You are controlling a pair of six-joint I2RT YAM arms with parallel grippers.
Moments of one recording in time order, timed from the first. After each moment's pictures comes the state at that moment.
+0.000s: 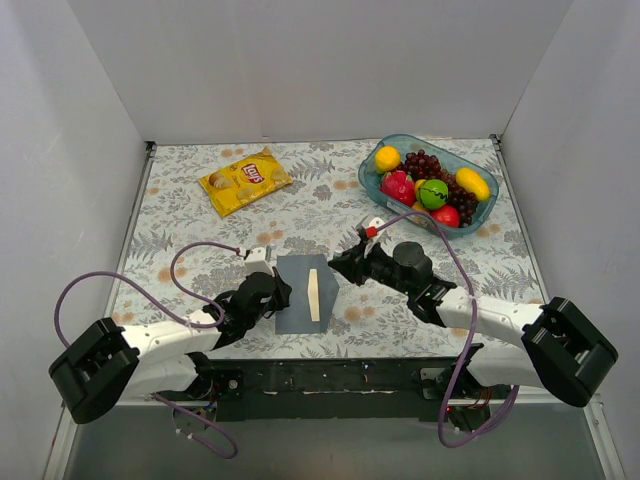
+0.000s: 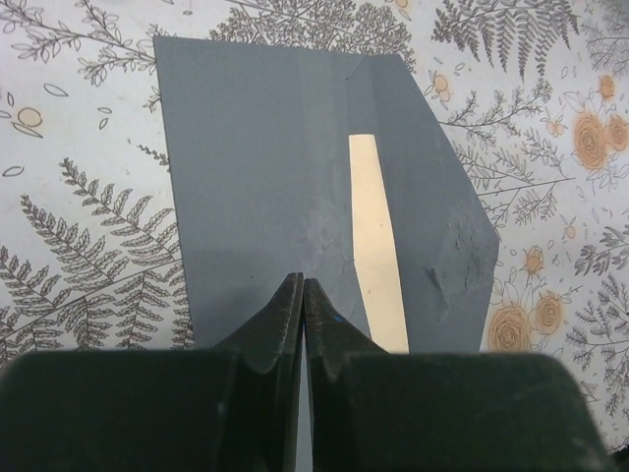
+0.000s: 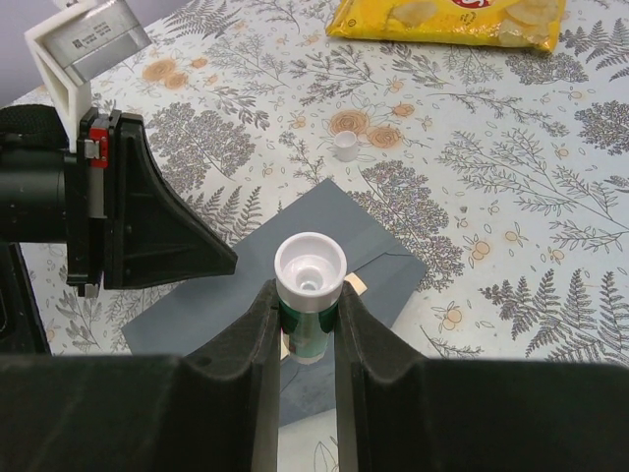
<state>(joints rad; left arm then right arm) -0.85 1.10 0.29 0.25 -0.36 -0.75 0.81 1.23 0.46 0.63 -0.21 0.16</state>
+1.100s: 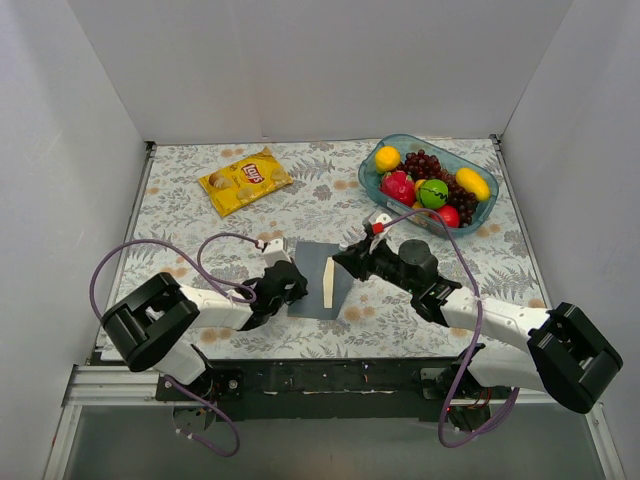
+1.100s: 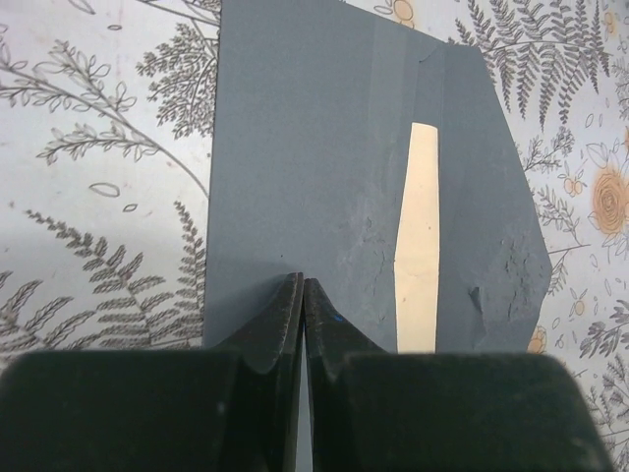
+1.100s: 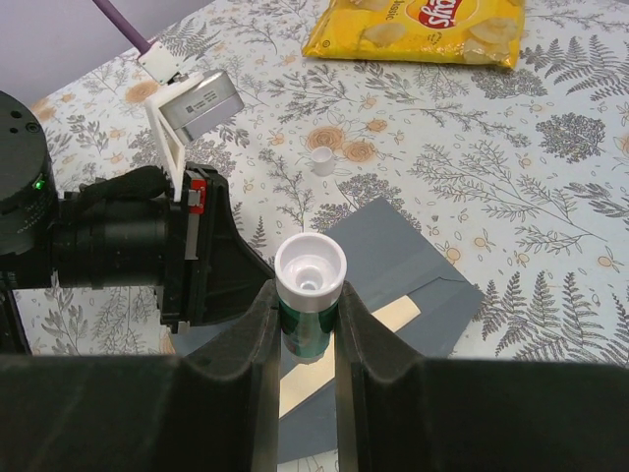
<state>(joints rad) -0.85 1.48 0.42 0.43 -0.38 -0.85 0.78 1.19 0.46 0.61 -0.19 0.16</state>
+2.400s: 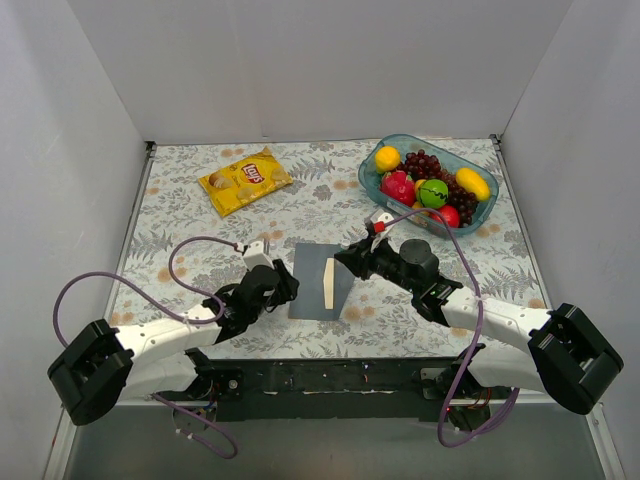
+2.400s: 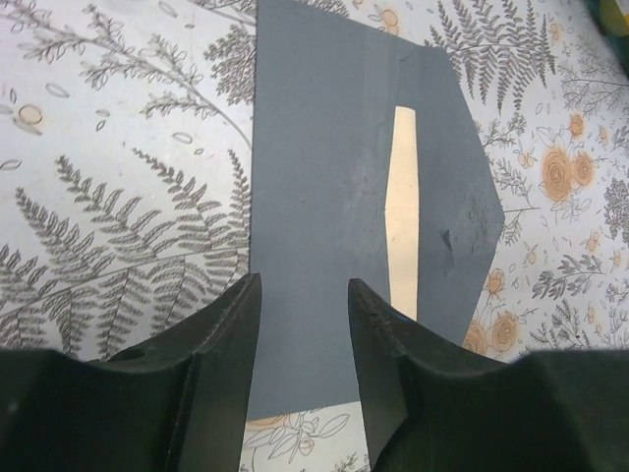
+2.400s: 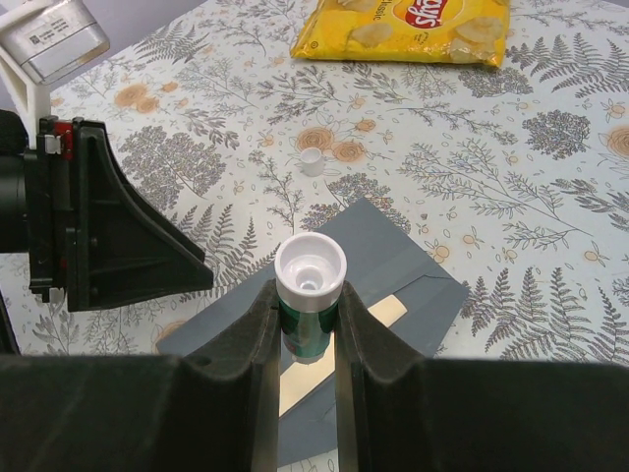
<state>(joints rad) -0.85 1.11 0.38 0.15 -0.38 -0.84 0.77 1.19 0.46 0.61 -0.18 0.16</state>
